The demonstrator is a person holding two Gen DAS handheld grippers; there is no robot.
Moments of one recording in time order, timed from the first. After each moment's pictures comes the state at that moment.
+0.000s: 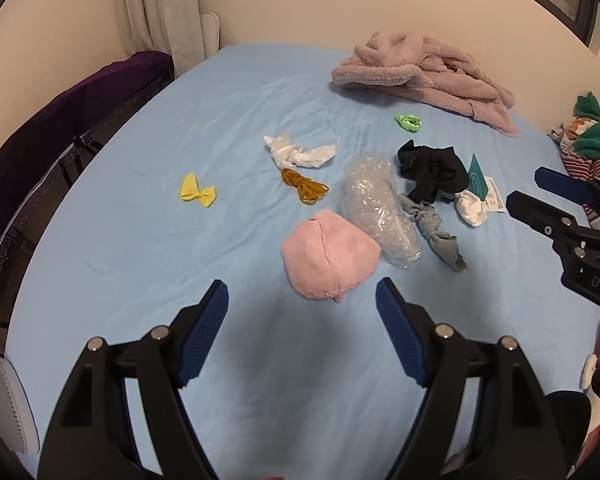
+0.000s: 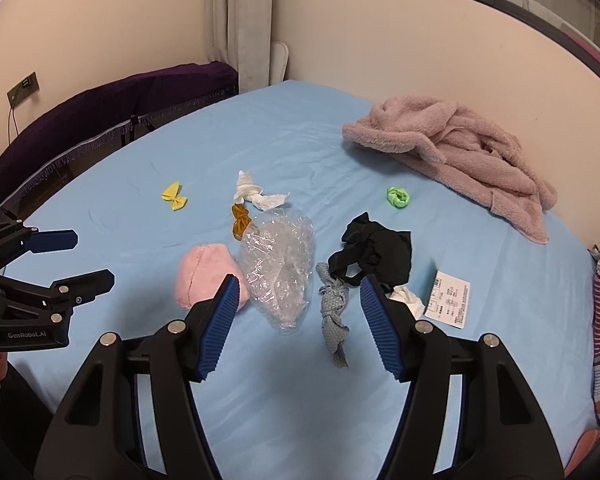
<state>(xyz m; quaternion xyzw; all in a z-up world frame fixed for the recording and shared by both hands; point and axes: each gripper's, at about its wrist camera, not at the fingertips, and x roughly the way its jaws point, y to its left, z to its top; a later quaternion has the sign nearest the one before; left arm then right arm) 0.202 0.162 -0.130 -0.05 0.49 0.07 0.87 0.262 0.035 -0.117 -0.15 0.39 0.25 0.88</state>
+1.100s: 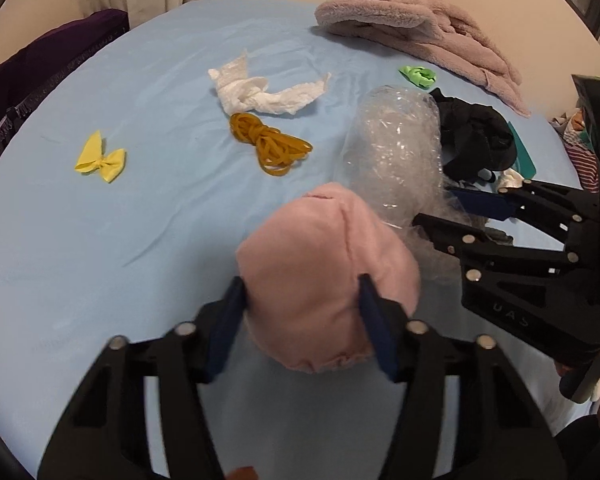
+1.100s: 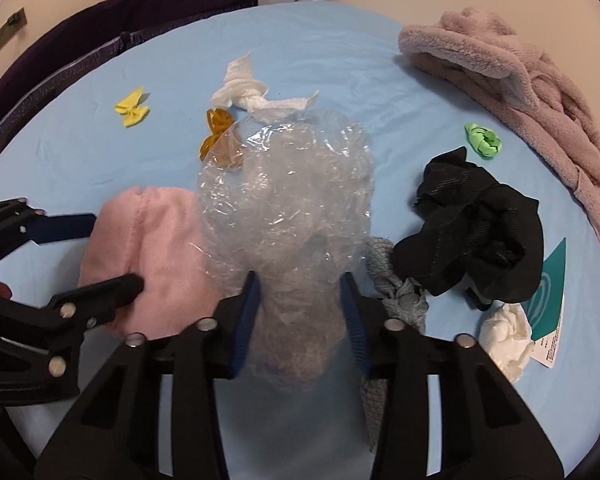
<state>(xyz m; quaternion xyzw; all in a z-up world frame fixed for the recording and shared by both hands) 0.280 0.167 -0.257 -0.08 0.52 0.00 0.85 0.343 0.097 -0.271 -0.22 0.47 0.27 0.81</state>
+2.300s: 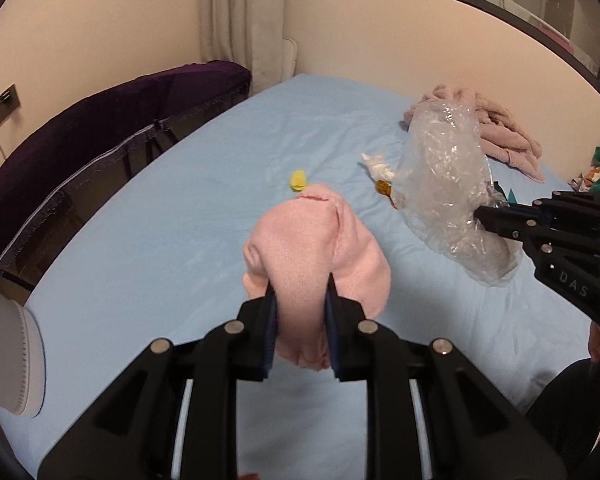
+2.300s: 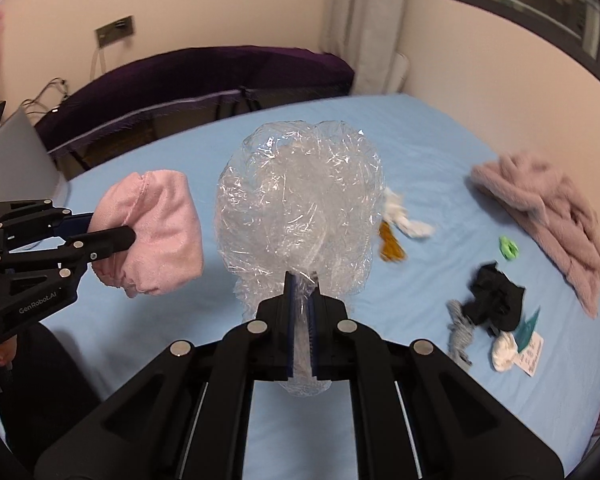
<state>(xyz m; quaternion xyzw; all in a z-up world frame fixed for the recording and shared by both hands) 0.065 0.270 -0.096 -0.09 0.41 0.15 0.89 0.156 0.190 -0.100 -0.22 0.36 0.40 0.82</state>
